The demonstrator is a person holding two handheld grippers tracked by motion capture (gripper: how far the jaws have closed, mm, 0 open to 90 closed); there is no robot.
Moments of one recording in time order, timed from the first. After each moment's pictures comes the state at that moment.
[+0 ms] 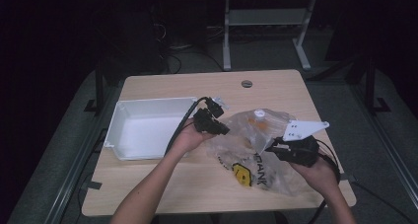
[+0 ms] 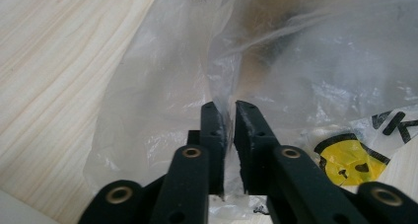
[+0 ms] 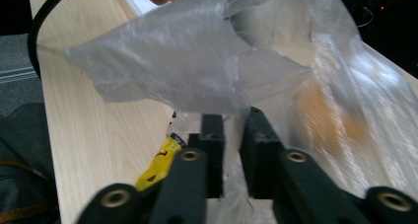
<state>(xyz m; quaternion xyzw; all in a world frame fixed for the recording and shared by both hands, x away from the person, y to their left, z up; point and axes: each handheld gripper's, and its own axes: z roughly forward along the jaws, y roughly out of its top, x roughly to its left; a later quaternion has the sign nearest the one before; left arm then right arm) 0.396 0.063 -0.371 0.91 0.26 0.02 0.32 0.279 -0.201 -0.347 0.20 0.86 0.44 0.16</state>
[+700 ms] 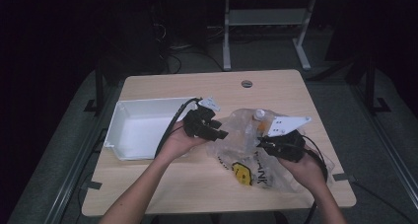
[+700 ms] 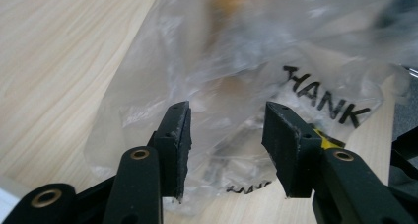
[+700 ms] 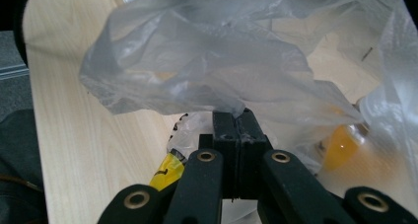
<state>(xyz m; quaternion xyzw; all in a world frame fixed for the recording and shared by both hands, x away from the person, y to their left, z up) 0.363 0.084 -0.344 0.90 0.22 0.04 0.38 0.292 -0.172 -0.347 0.21 0.87 0.42 0.15</state>
